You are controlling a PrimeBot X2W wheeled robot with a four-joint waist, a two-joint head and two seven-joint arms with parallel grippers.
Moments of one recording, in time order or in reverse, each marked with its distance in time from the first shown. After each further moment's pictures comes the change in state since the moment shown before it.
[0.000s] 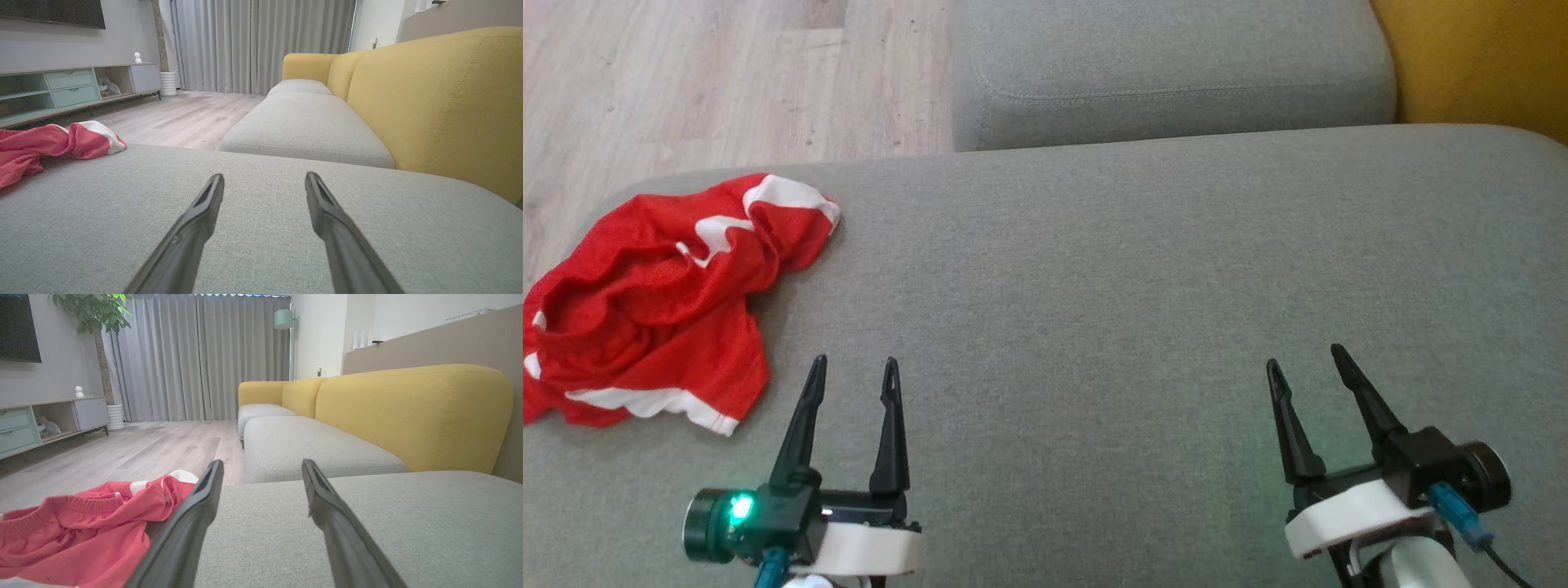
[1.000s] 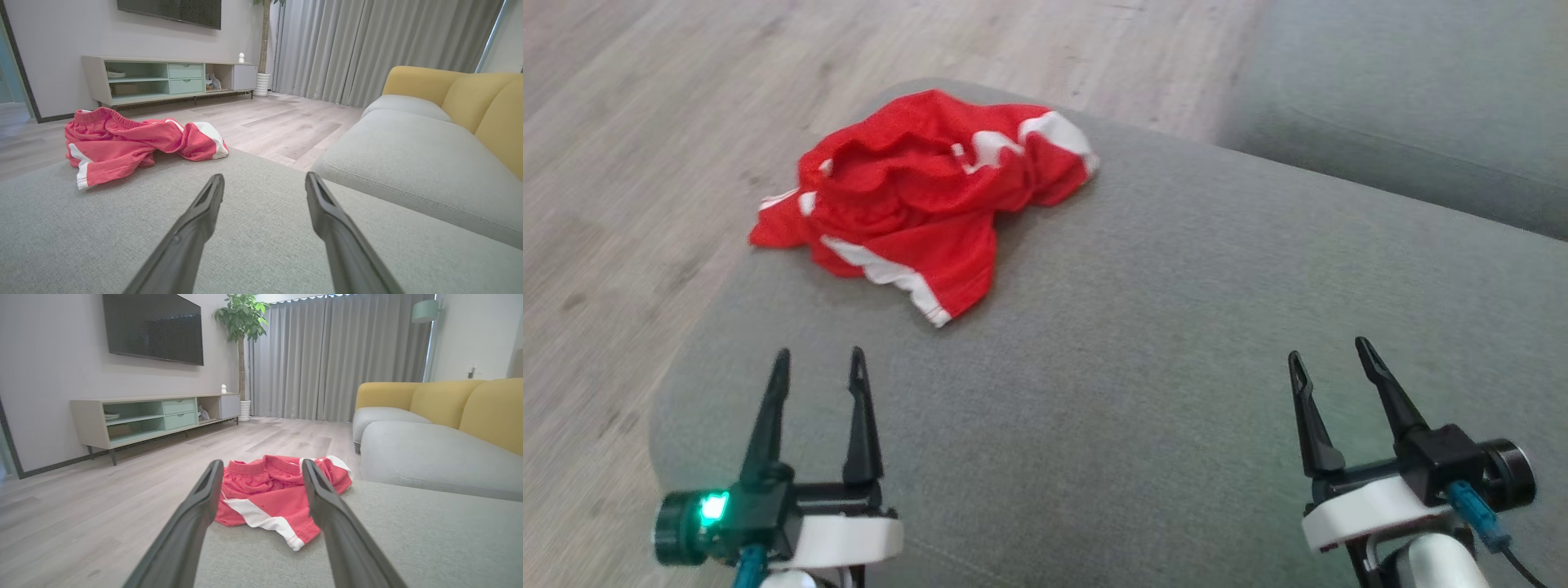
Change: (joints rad) left arm 0.000 0.002 0.038 -0.013 0.012 0.046 0.000; right arm 0.004 -0.001 -0.044 -0.025 -0.024 0.000 -0.001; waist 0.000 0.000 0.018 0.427
